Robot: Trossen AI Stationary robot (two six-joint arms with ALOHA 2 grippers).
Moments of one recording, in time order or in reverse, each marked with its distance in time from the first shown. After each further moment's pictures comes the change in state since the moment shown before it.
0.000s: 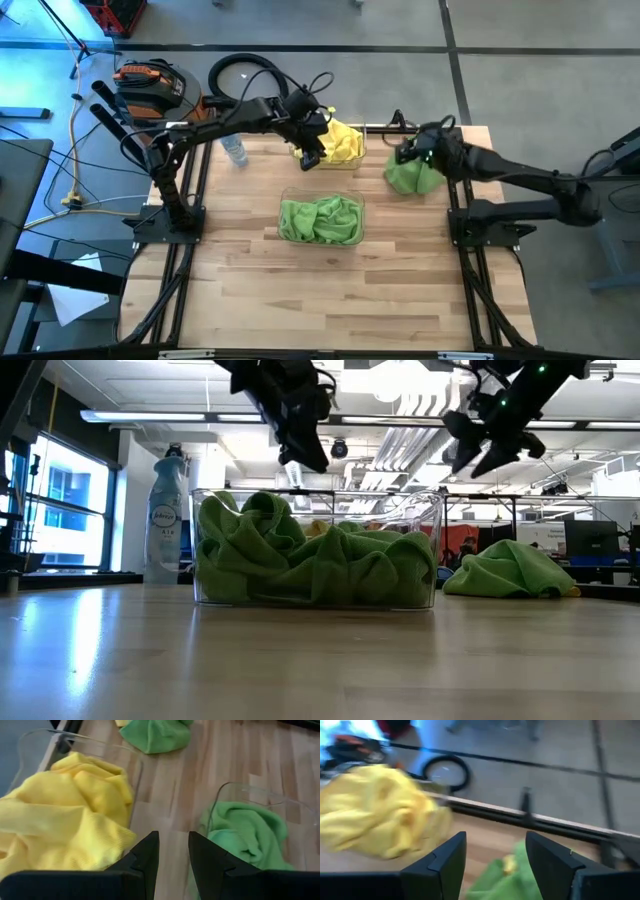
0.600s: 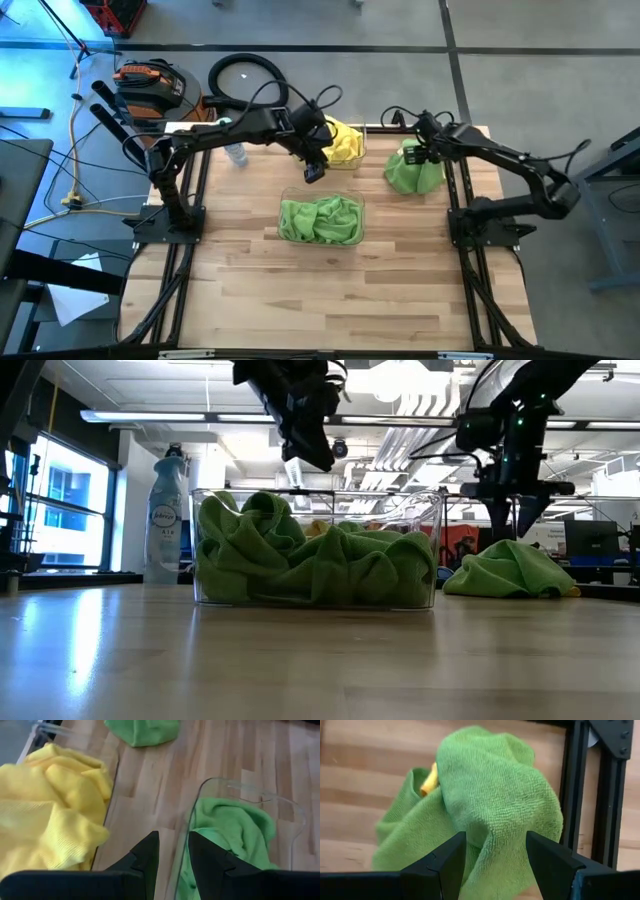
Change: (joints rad) left arm -0.096 -0.001 -0.012 -0.002 -0.072 -0.085; right arm -0.380 0.264 0.043 -0.339 -0.350 0.013
